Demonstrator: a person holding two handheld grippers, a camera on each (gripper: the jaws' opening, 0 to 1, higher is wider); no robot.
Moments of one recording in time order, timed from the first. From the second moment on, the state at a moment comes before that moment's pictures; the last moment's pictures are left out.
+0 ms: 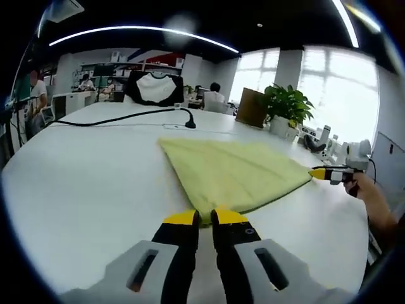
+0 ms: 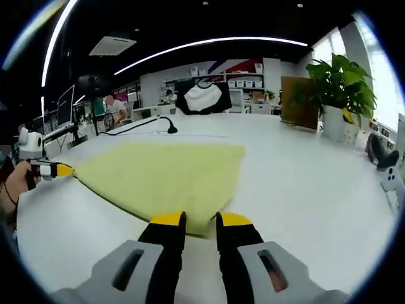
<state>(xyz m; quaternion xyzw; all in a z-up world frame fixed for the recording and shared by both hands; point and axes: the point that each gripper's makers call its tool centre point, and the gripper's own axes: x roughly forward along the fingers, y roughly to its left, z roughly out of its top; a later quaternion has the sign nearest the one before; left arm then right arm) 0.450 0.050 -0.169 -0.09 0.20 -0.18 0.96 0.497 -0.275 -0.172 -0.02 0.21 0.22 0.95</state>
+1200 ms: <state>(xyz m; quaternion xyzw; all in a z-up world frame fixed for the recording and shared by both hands) 0.441 0.055 -0.171 0.22 0.18 -0.46 0.84 0.491 -0.283 -0.176 -0.09 0.23 0.24 0.94</state>
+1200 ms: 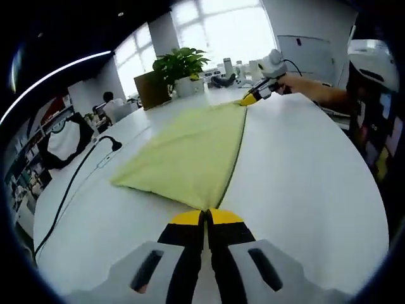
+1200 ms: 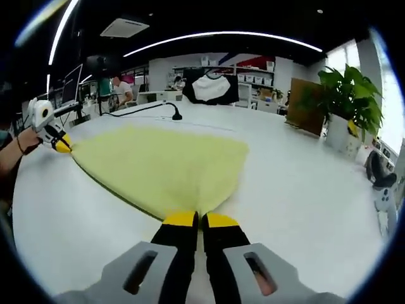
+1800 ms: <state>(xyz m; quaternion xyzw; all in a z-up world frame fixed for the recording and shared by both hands) 0.439 0.059 -0.174 0.23 0.18 -0.45 0.84 0.489 -0.286 -0.177 -0.05 0.23 0.25 0.94</state>
